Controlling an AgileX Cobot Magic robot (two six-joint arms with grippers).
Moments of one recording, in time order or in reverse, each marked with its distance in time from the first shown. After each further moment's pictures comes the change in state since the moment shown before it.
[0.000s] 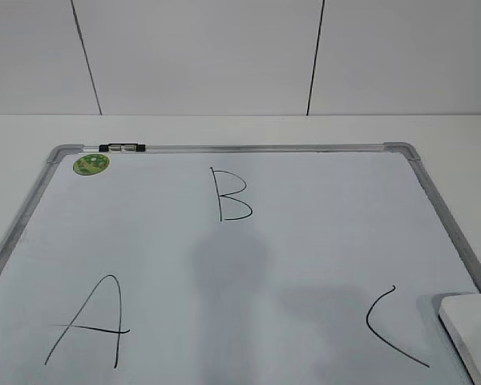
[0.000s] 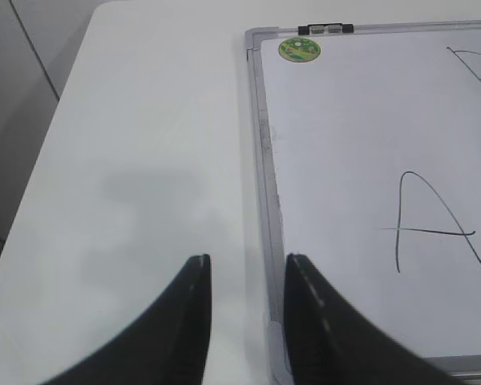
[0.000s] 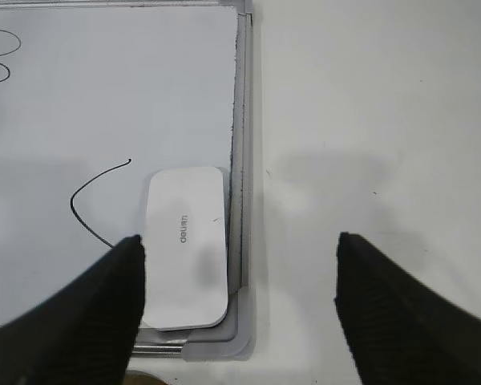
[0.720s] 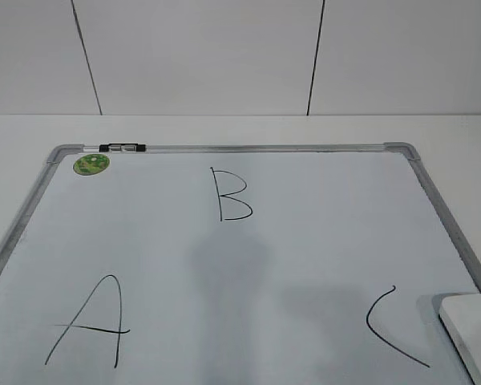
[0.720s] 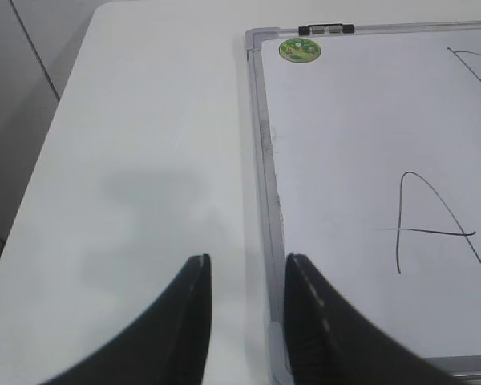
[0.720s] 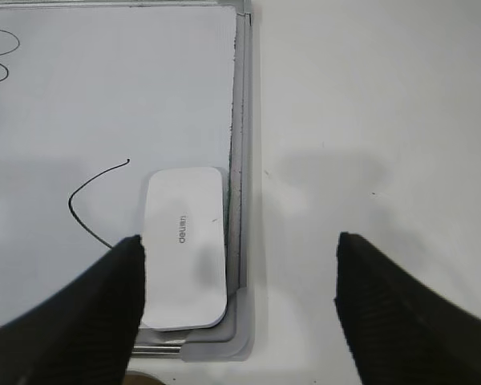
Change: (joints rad) left arm 0.000 0.000 0.000 0.000 0.000 0.000; right arm 0.000 0.000 0.000 0.000 0.000 0.000
